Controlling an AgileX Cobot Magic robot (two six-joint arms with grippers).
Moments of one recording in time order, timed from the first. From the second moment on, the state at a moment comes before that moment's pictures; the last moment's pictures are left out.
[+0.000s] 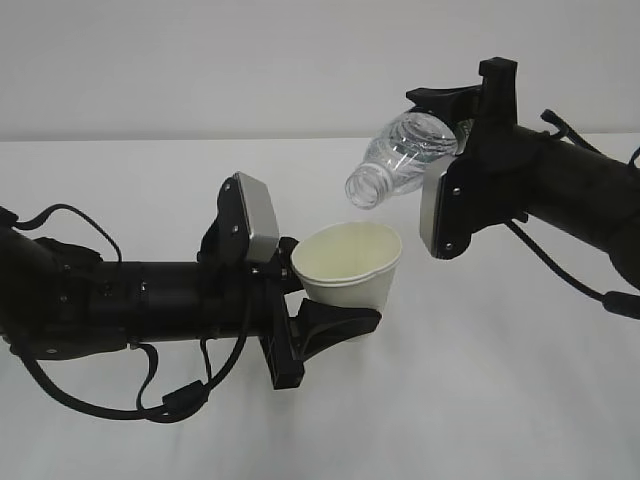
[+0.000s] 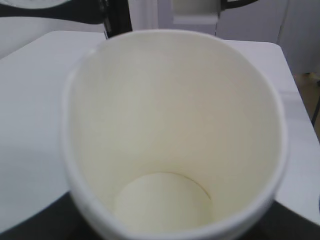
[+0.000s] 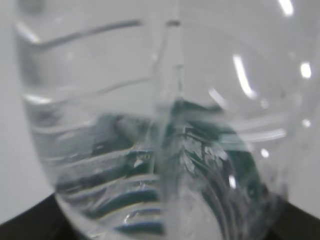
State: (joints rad) left arm -0.54 1.98 -0.79 0.91 -1.02 -0.35; right arm 0.27 1.74 -0.76 -0.42 -0.83 -1.35
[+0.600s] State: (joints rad) left arm -0.54 1.98 -0.79 0.91 -1.02 -0.35; right arm 0.27 1.74 -0.76 -0.42 -0.83 -1.36
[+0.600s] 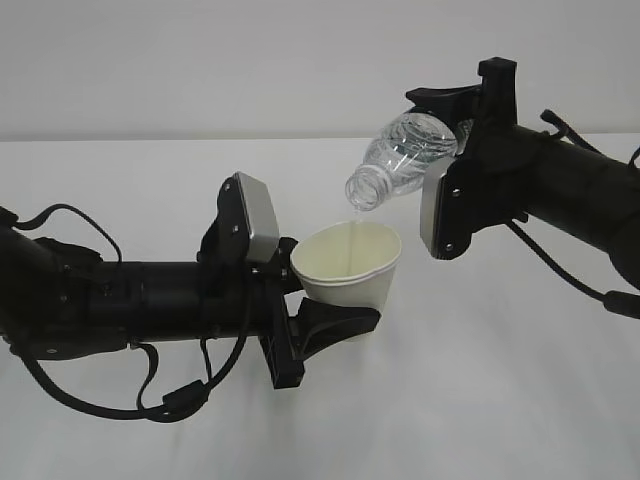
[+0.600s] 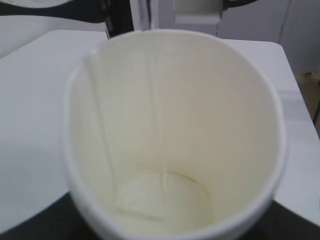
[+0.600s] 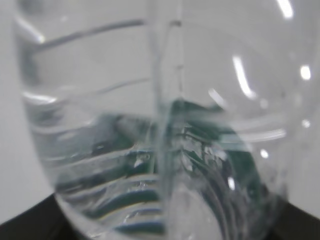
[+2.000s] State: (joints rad) left arm -0.54 1.98 -0.79 0.91 -0.98 -0.35; right arm 0.27 1.74 -0.76 -0.42 -0.85 -1.39
